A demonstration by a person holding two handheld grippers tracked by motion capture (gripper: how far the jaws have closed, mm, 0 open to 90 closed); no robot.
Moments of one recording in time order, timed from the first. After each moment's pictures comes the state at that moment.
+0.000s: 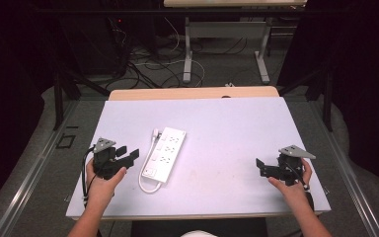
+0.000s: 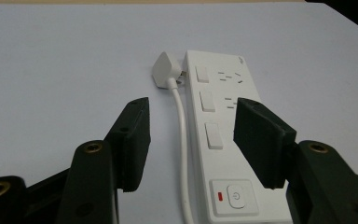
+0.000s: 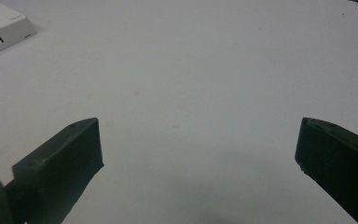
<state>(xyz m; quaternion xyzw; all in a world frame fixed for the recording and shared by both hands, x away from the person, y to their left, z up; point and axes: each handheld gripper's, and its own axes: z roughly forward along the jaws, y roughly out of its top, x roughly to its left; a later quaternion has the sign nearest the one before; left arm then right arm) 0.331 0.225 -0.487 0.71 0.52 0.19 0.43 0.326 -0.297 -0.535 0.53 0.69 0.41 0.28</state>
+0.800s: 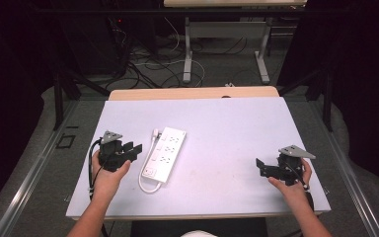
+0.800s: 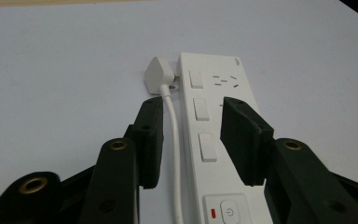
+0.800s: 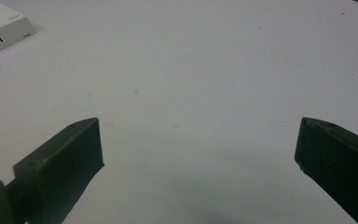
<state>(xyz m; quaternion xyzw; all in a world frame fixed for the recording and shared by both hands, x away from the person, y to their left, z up) 0.348 0.210 -0.477 0.72 0.52 0.18 0.41 0.327 -0.297 -0.535 0.53 0.69 0.41 0.28</state>
